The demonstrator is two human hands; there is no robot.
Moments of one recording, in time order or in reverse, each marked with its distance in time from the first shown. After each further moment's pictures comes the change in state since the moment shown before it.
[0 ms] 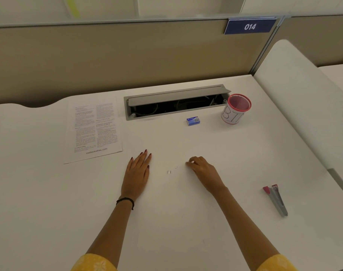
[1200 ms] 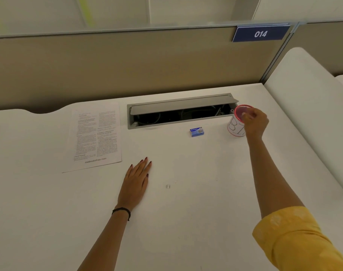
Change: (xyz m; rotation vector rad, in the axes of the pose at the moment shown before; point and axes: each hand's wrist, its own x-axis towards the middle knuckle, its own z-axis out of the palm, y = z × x) left_hand 0.016 -0.001 0.002 0.029 0.012 0.000; right_hand 0.131 0.157 -0.104 0.456 0.619 0.777
